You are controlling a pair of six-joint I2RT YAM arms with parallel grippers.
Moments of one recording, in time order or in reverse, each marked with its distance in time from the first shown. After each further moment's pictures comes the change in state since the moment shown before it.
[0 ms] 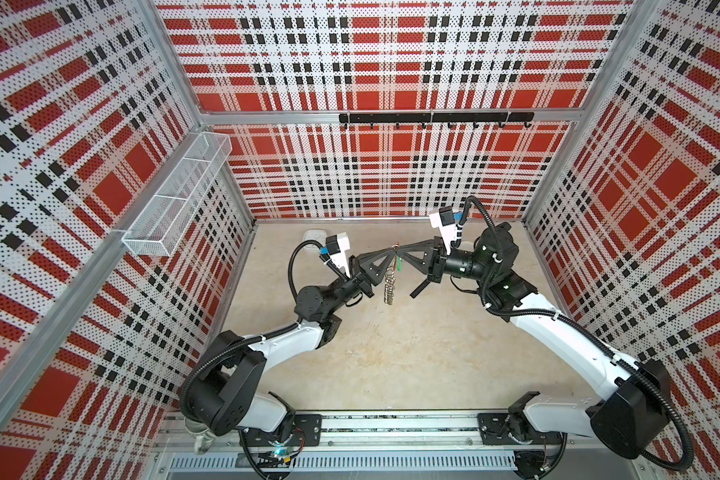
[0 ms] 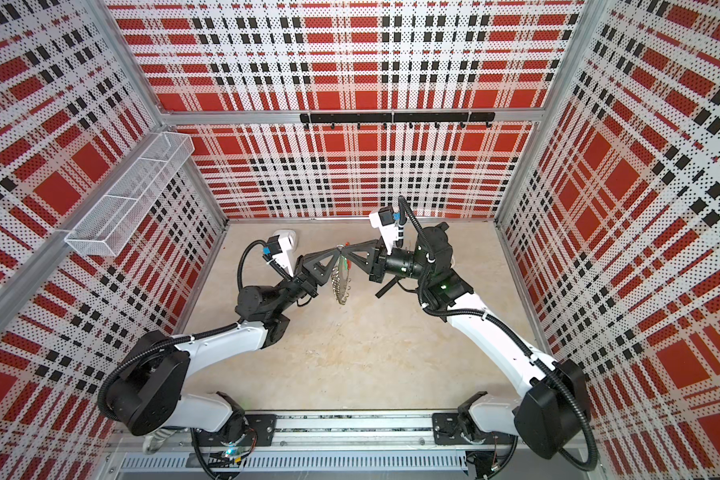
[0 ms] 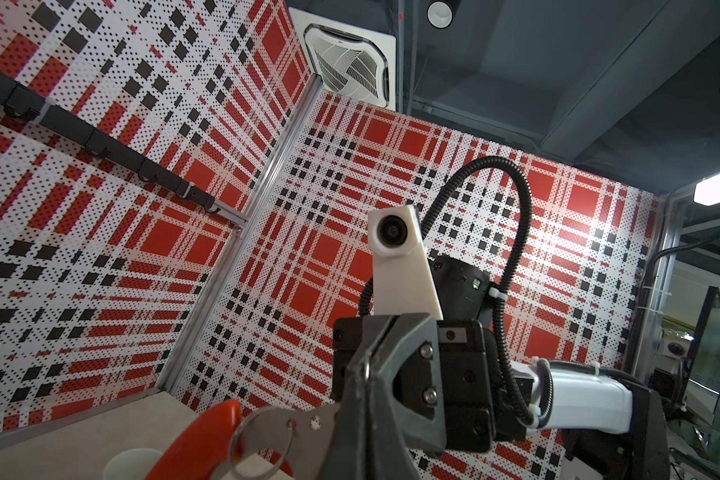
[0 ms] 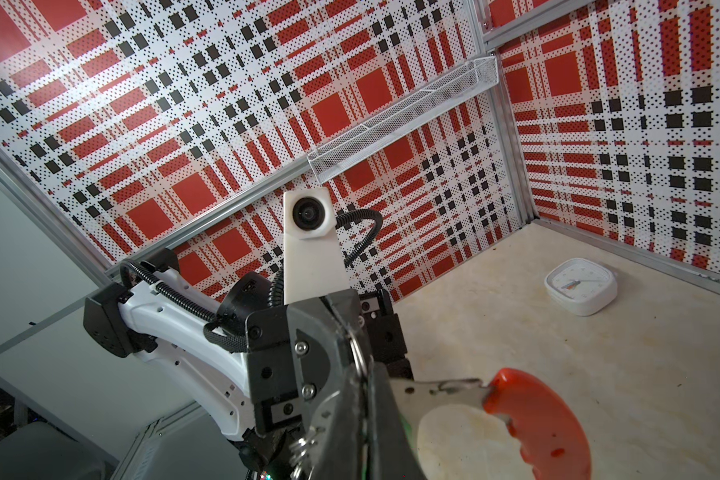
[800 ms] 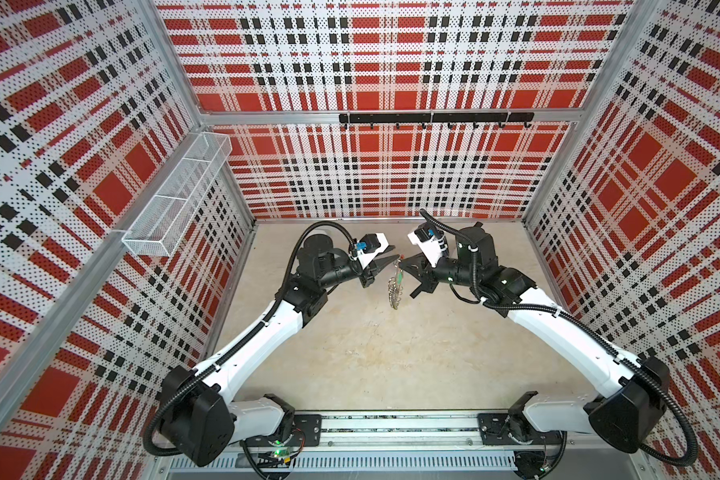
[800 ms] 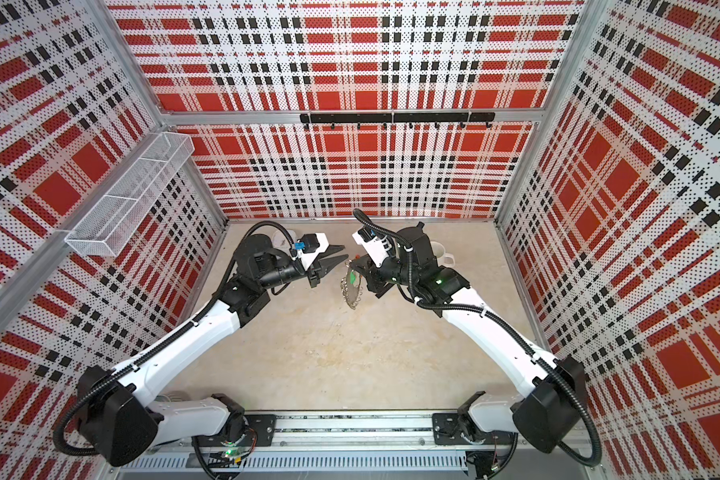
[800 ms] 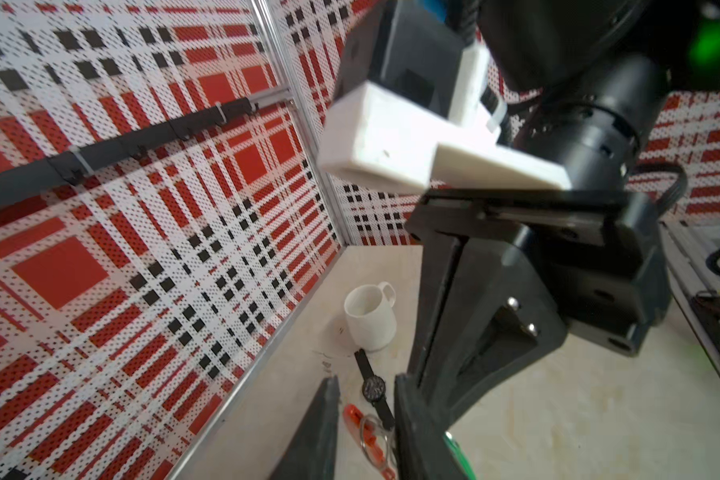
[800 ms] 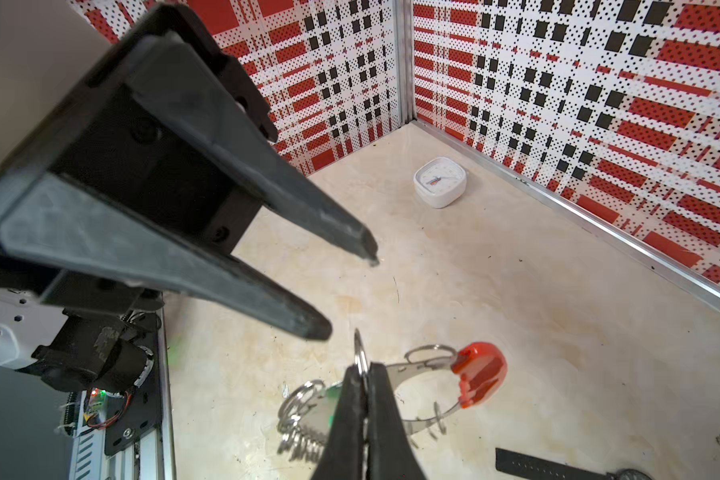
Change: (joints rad) left arm 0.084 -0.151 0.372 -1.305 0.174 1.205; right arm 0.064 0.030 0.128 -0.567 0.355 -0.509
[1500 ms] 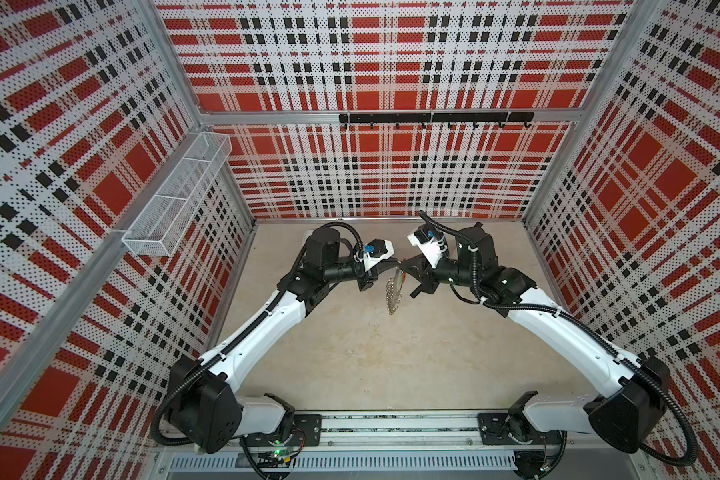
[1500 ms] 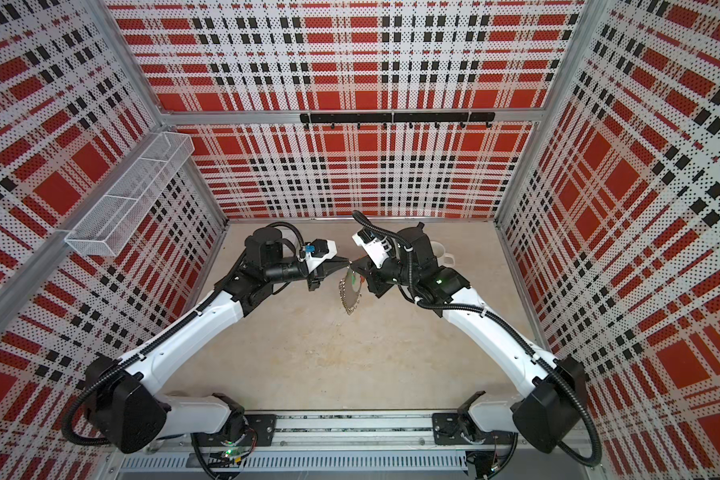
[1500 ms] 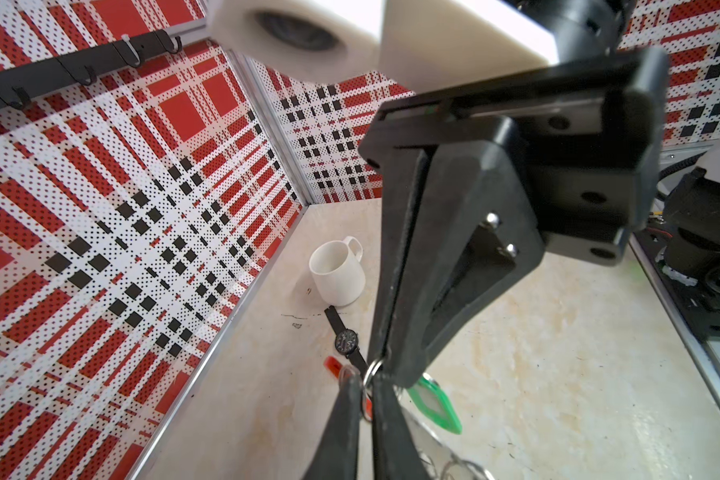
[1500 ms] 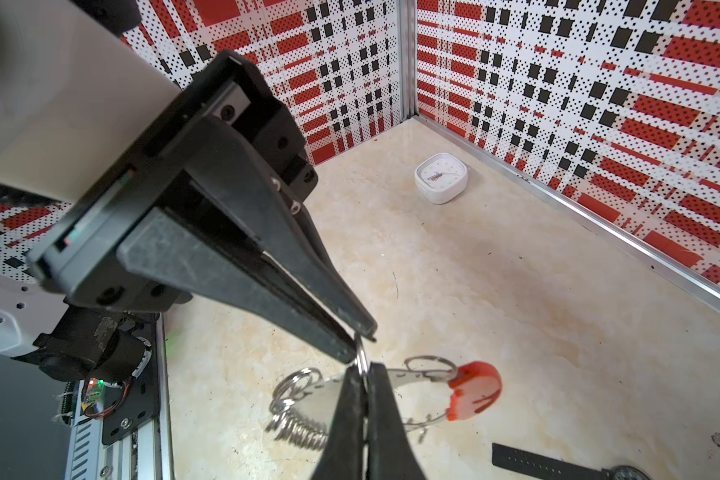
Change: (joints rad) left arm 0.018 0.057 0.084 -0.227 0.088 0.135; right arm 0.001 -0.002 -0.002 -0.014 -0.008 -0.019
